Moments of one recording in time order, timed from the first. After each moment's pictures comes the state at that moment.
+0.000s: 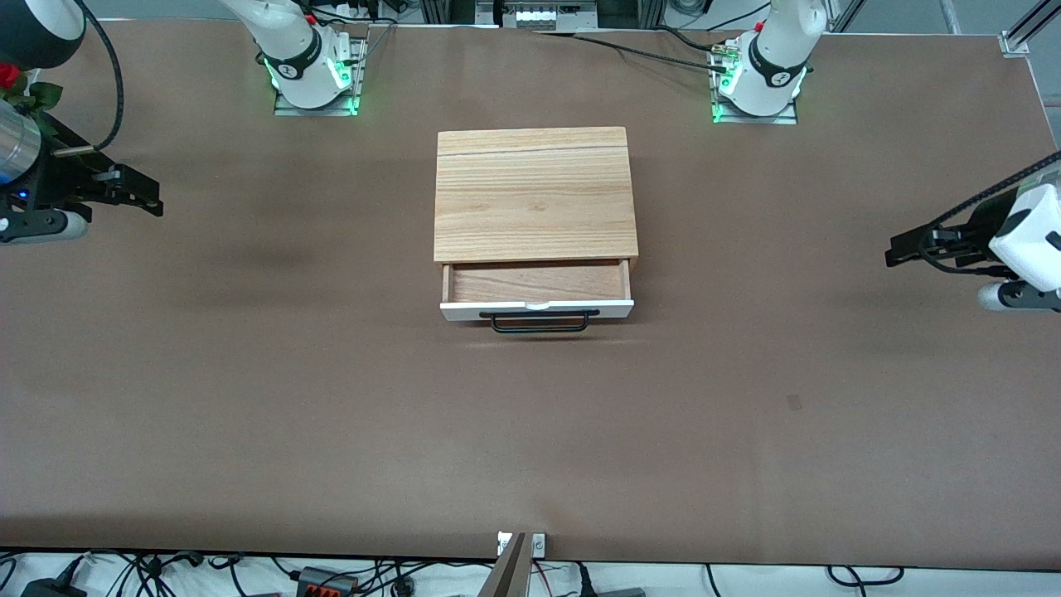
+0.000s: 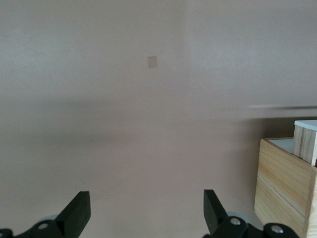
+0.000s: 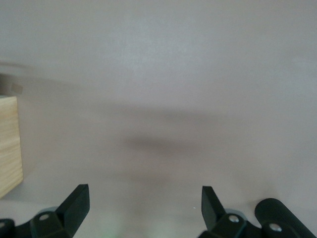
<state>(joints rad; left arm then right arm) 0.05 0.20 -0.05 -1.44 -0.04 1.53 -0.02 -0.03 0.01 0.01 -1.68 -0.04 1.63 -0.13</state>
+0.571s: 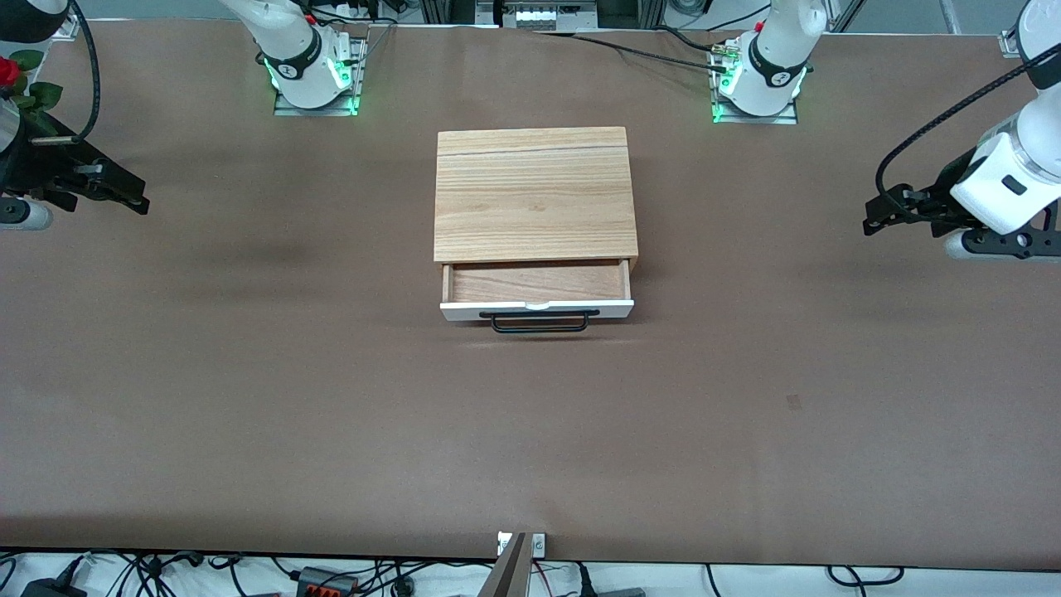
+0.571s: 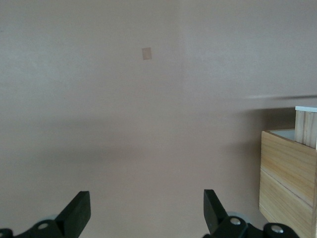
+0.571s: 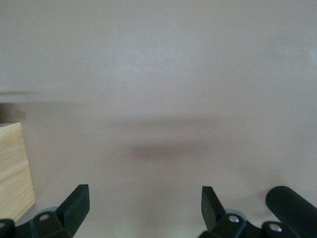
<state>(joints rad) 0.05 0.00 -0.08 -1.73 -0.03 1.68 -0.02 -0.03 -0.01 0.02 -1.68 -0.04 1.63 0.02</state>
